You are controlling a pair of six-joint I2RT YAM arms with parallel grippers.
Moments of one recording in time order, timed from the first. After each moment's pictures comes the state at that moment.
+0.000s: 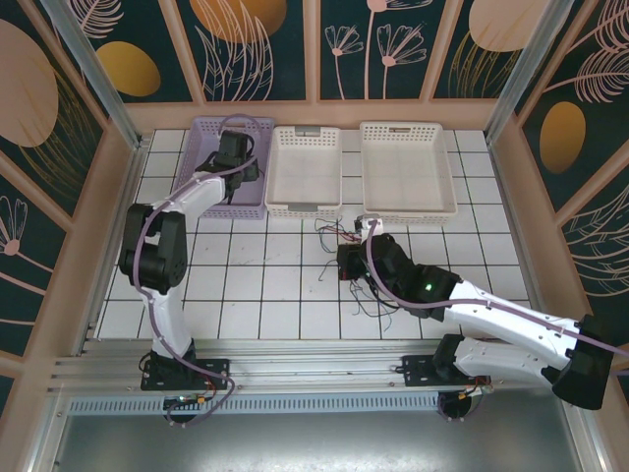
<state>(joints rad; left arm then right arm) -0.27 1.95 1.46 -0.25 -0.26 -0.30 1.04 0.99 0.76 -0.31 0.31 0.68</state>
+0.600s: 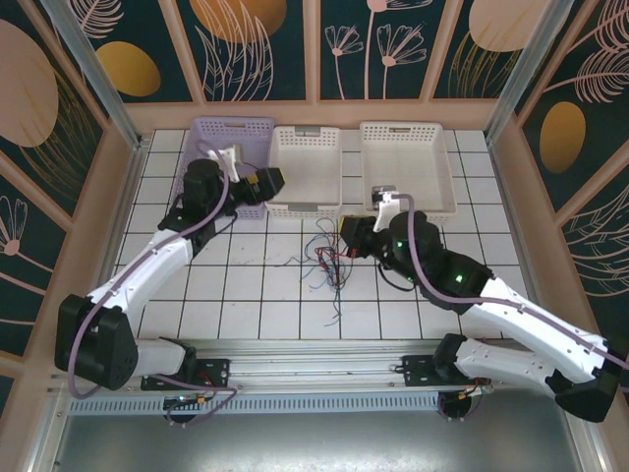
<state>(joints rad) -0.36 1.31 0.94 0.06 0.37 -0.64 0.95 0.91 0.97 -0.34 0.17 0.65</state>
